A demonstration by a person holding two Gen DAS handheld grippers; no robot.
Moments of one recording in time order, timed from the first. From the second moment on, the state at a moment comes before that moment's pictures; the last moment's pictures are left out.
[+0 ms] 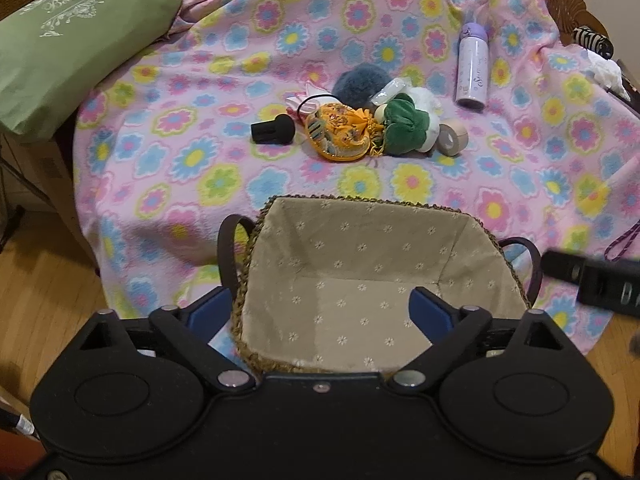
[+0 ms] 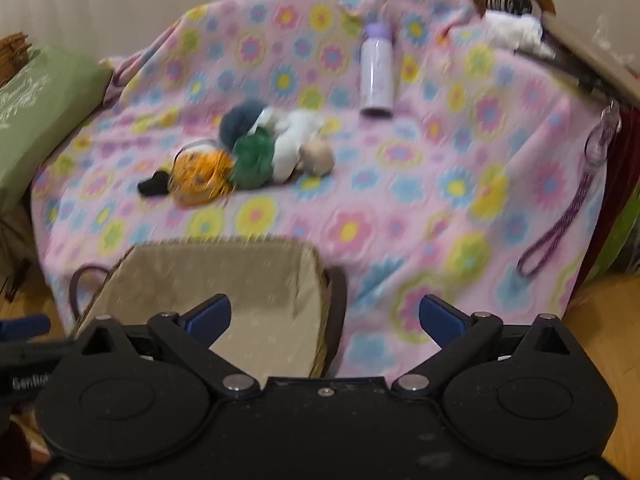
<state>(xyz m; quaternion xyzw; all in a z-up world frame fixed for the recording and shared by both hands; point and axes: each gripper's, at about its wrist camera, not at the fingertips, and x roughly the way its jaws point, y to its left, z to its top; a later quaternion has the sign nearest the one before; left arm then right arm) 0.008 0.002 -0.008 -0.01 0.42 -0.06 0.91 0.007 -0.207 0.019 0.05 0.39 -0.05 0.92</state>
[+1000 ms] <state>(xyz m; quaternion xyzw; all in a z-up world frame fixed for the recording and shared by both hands) 0.170 0.022 -0.021 0.02 0.45 -0.04 0.89 0.152 -0.194 -0.028 0.05 0.46 -0.02 0.89</state>
